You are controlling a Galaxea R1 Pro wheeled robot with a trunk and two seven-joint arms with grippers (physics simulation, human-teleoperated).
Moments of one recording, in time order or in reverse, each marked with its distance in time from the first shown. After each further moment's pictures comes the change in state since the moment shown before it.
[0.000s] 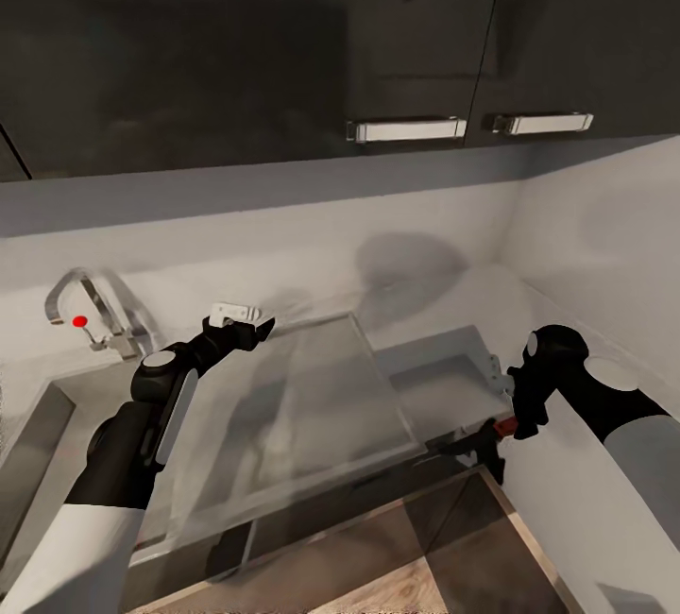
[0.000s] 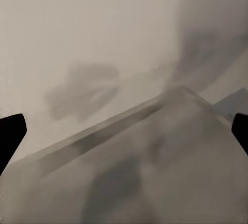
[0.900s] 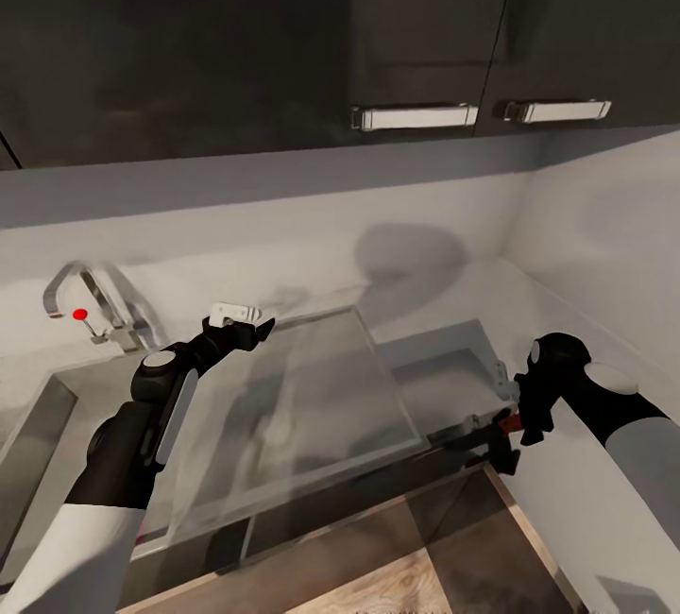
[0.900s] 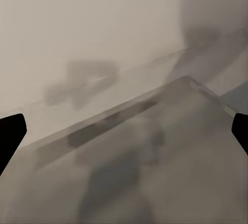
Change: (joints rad) left arm 0.000 0.000 0.000 0.000 0.000 0.000 0.000; right arm 0.000 -0.002 0.002 0.082 0.006 0.003 -0.063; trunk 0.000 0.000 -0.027
